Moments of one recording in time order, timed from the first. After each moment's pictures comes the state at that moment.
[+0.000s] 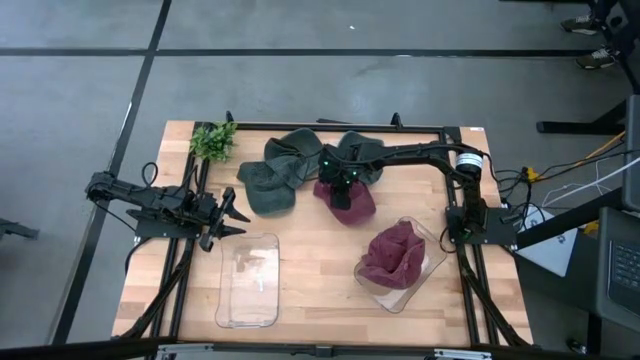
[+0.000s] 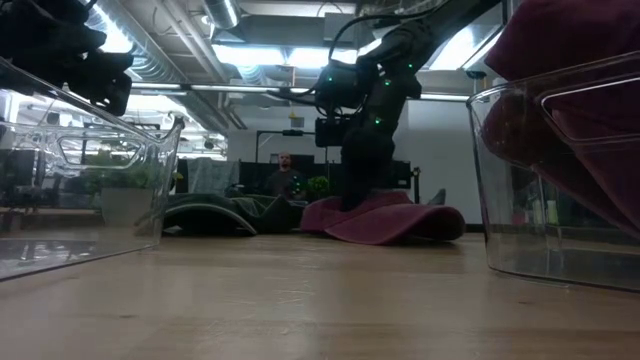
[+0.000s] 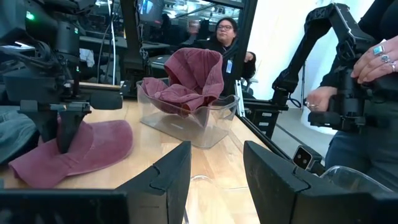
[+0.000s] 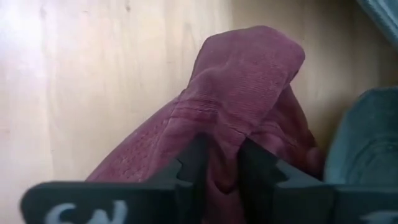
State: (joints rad) left arm -0.27 0.00 0.01 0.02 -0.04 -0.16; right arm -0.28 1.98 1.43 -0.63 -0.12 -0.21
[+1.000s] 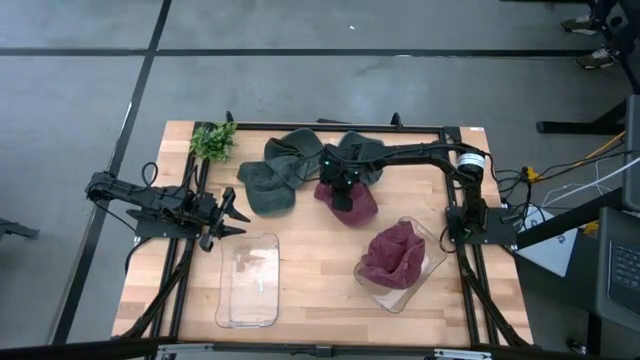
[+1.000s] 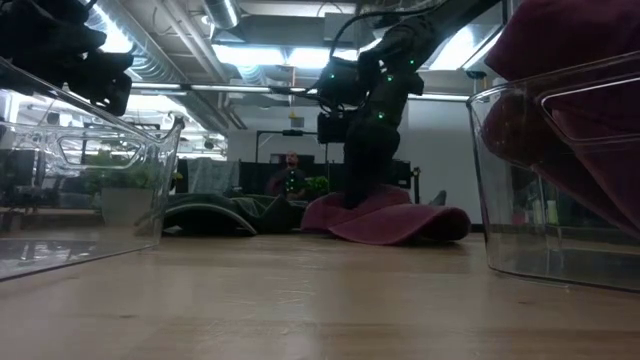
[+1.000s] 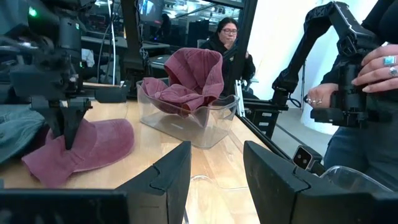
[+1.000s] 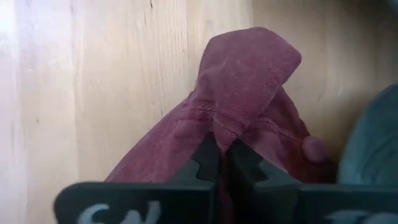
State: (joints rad) left arm -0.27 0.00 0.01 0.02 -0.04 -0.16; right arm -0.28 1.96 1.42 -0.66 -0.16 -0.21
